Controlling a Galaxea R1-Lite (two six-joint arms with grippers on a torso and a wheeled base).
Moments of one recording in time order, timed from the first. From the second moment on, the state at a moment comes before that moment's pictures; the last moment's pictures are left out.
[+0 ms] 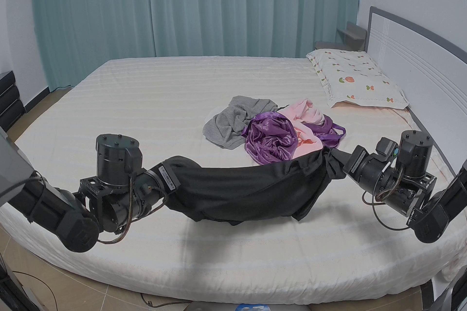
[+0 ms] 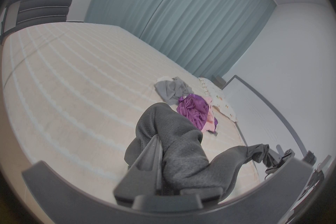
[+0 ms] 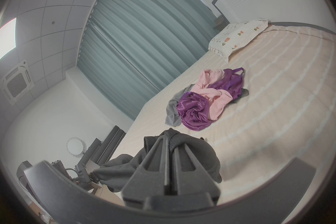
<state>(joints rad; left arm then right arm) -0.48 1.82 -0.63 -0.77 0.20 -0.75 0.40 1.84 -0.48 -1.18 0.01 0.76</state>
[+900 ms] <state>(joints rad) -0.52 1.86 -0.53 -0.84 0.20 -0.76 0.43 1.78 -0.38 -1.19 0.00 0.77</state>
